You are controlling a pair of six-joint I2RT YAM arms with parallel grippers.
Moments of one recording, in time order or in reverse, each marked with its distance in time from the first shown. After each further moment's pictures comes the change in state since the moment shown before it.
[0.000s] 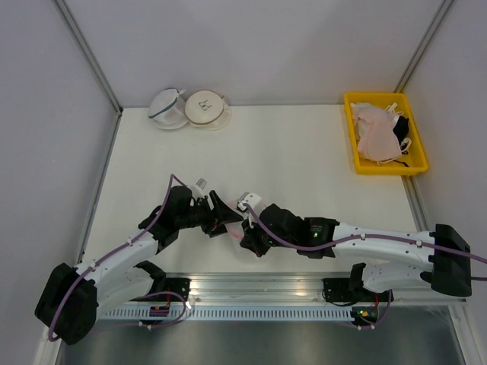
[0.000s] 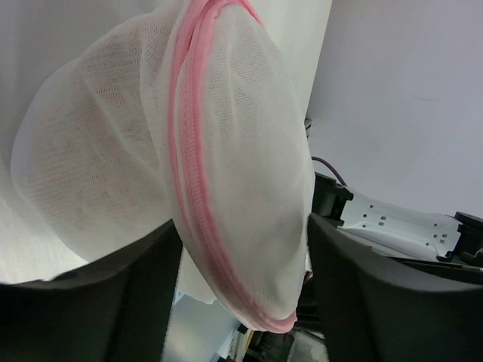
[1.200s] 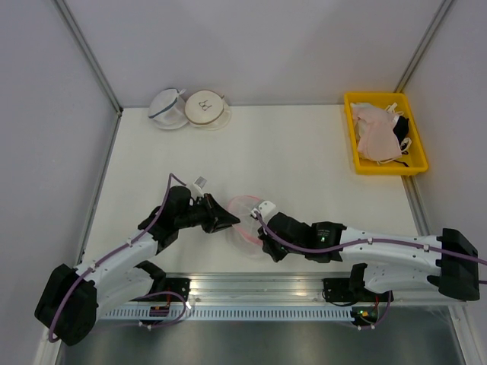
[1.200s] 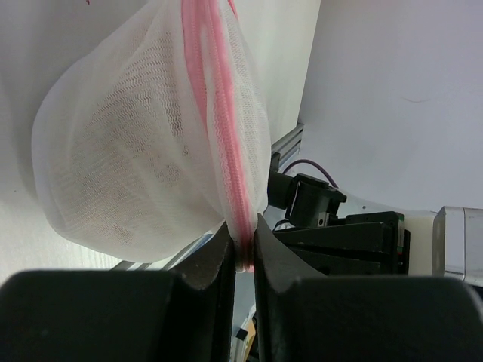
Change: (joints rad) left arm 0.008 -0.001 -0.010 0.055 -0.007 -0.014; right arm 0.001 -0.067 -0.088 -0.199 0.119 0.034
